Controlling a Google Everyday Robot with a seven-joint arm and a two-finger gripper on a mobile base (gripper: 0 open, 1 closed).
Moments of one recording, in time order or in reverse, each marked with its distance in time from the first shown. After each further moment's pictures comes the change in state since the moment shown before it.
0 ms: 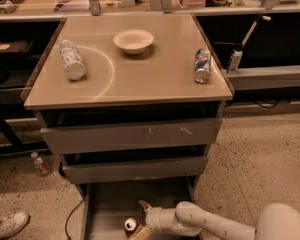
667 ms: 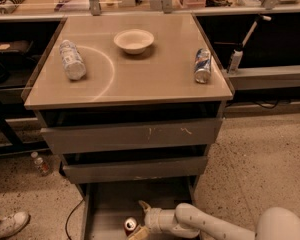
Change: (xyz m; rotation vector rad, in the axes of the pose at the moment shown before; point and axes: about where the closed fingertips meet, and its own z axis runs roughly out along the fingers) arm -0.001 0.000 0.006 0.011 -0.042 0.036
